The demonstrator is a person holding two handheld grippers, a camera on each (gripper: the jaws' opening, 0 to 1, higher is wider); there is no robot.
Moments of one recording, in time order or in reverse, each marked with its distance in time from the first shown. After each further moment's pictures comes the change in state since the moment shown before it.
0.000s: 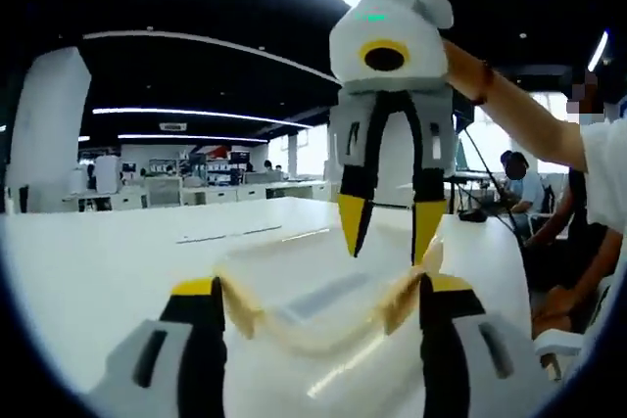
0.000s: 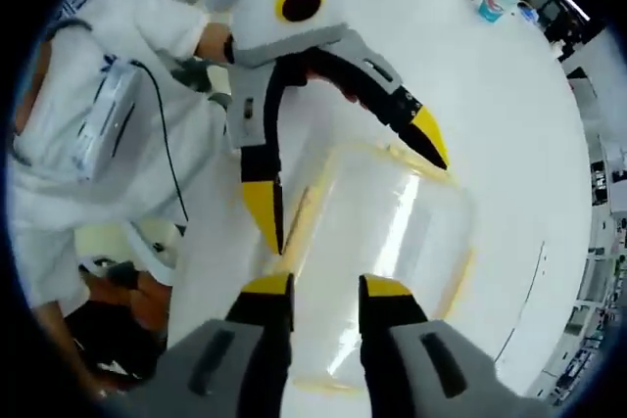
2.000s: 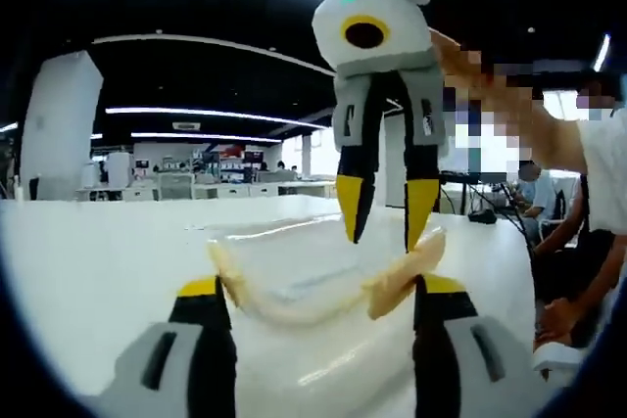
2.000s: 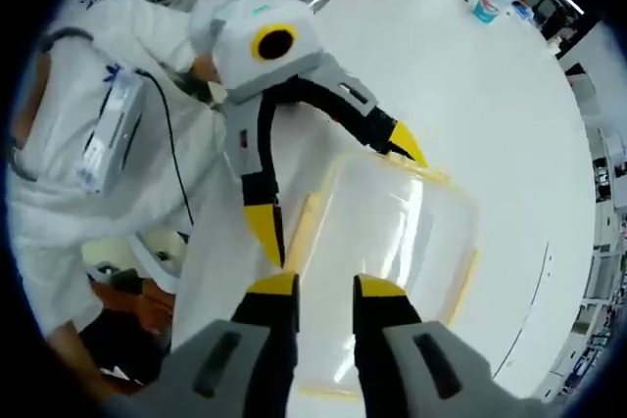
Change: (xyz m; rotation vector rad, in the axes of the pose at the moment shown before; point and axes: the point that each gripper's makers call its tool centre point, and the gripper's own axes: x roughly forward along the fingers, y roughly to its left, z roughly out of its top) left arm 0.012 -0.002 -0.015 -0.172 -0.037 0.071; right arm 0.001 0.003 0.000 0.012 -0.036 -0.011
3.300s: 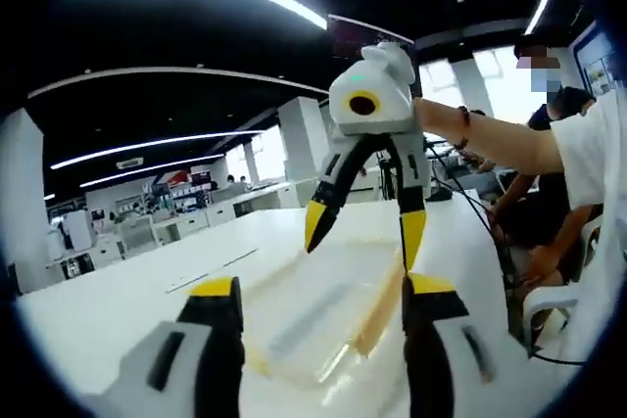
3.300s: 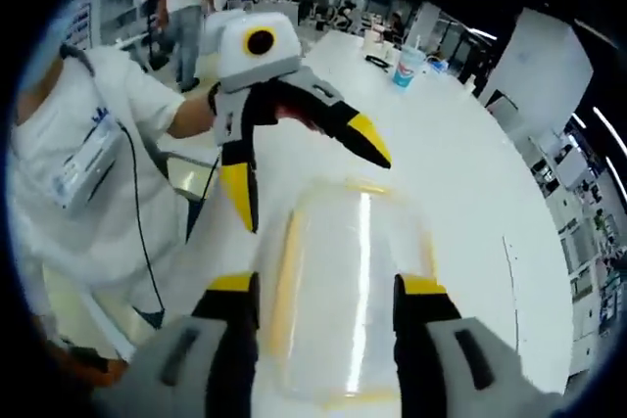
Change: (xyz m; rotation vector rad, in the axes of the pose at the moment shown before) left arm -0.012 -0.033 0.061 0.332 0.068 -0.259; right arm -0.044 0.004 -0.012 0.135 -0.529 -0.358
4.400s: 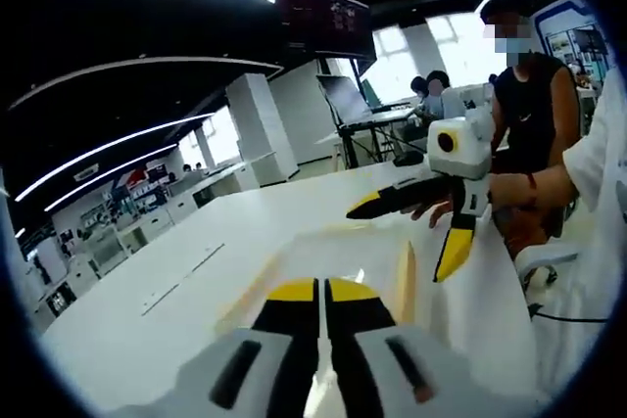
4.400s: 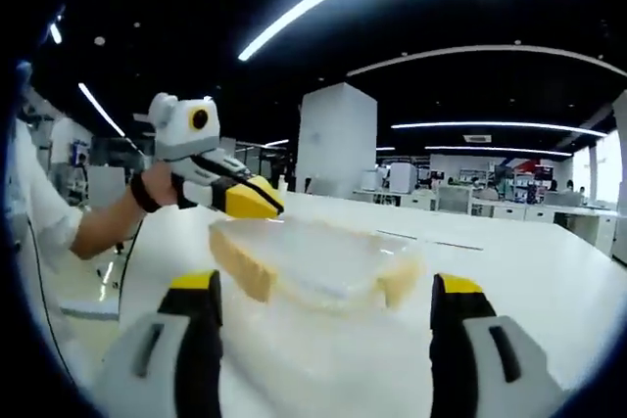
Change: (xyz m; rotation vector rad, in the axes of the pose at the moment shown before) left arm 0.044 -0.005 -0.016 0.098 0.106 -0.171; right arm -0.002 0.006 -0.064 0.520 -0.578 -0.703
